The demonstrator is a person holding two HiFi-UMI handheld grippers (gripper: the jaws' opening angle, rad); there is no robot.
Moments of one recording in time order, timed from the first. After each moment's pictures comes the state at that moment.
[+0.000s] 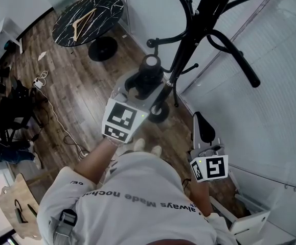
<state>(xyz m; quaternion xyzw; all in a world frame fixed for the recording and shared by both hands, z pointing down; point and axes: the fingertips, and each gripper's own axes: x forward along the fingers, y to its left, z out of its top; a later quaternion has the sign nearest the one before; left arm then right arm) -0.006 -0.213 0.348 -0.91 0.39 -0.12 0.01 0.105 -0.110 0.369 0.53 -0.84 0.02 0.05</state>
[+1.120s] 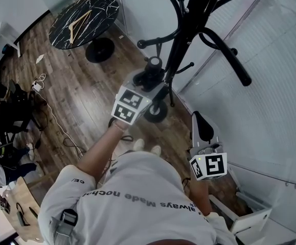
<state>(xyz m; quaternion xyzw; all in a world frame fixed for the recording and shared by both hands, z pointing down) 0.031 -0.255 0.430 -0.93 0.34 -0.16 -0.03 0.126 -0.115 0.379 0.54 -0.84 0.03 0.05</state>
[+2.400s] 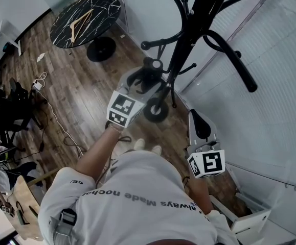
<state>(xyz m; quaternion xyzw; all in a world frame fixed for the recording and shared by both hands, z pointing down) 0.008 -0.258 0.425 -0.93 0.36 -0.11 0.00 0.113 -0.129 0.387 0.53 -0.85 0.03 0.05</state>
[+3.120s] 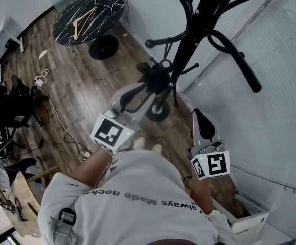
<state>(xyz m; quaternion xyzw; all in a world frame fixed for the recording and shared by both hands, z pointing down) -0.015 -0.179 0.352 -0.94 0.35 -0.03 0.01 0.105 -0.126 0.370 0.51 -0.86 0.03 0.04</state>
